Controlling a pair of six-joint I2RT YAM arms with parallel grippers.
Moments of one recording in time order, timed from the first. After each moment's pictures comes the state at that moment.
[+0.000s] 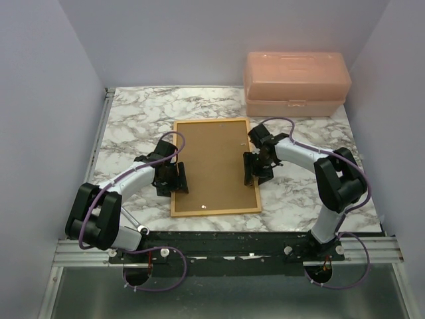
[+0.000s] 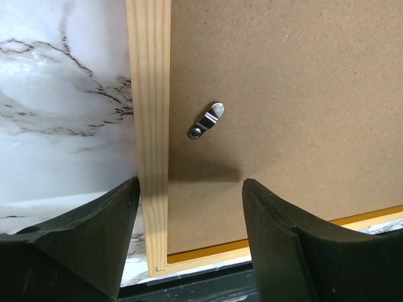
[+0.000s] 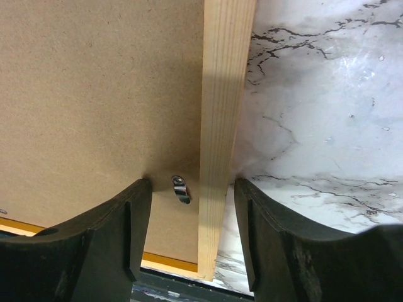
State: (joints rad) left arm -0.36 1.41 0.74 -0.57 0.17 -0.57; right arm 0.51 1.79 1.14 -0.69 -0.15 0.44
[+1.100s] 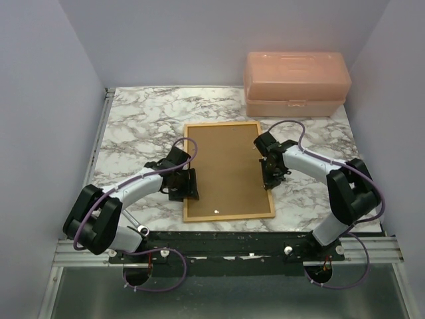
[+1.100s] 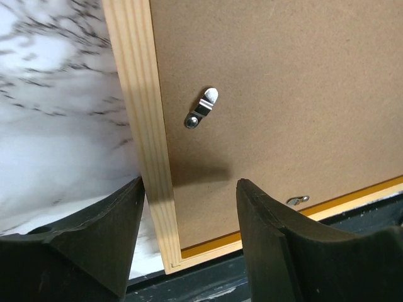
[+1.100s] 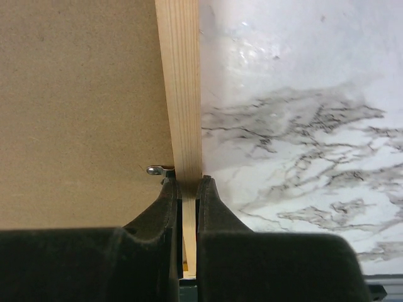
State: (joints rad) left arm -0.51 1.39 0.71 -0.51 0.20 -0.65; right arm 0.53 1.66 1.02 -0.77 0.13 0.47
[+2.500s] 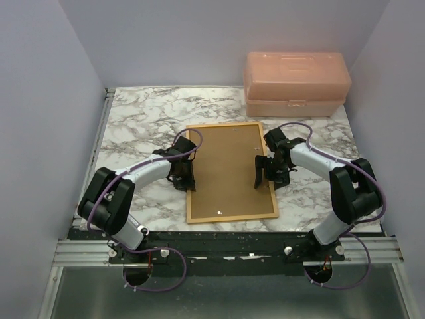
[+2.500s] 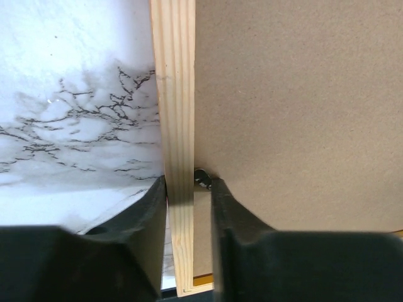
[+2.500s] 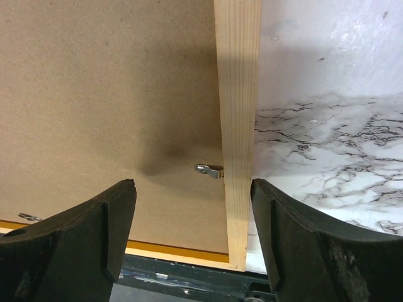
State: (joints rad) left arm -0.52 1.56 0.88 -0.57 0.09 -0.64; right arm 0.41 1.64 1.00 -0.74 -0.13 0.45
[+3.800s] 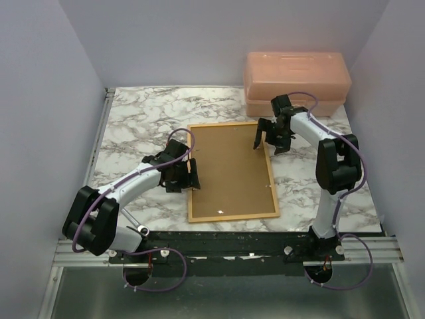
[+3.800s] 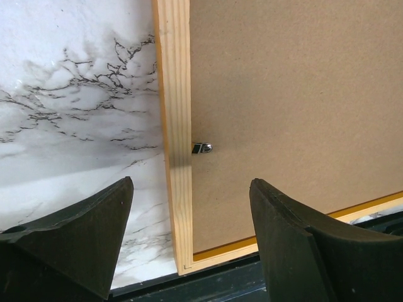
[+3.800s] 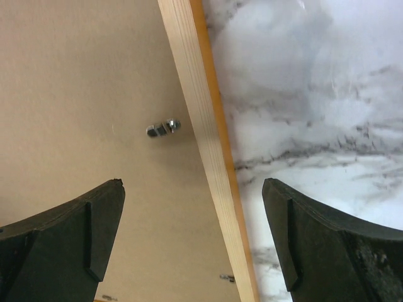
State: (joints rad) left arm -0.50 1.37 0.80 -0.54 0.13 -0.66; right arm 0.24 1.95 1.47 -0.74 -0.12 0.43
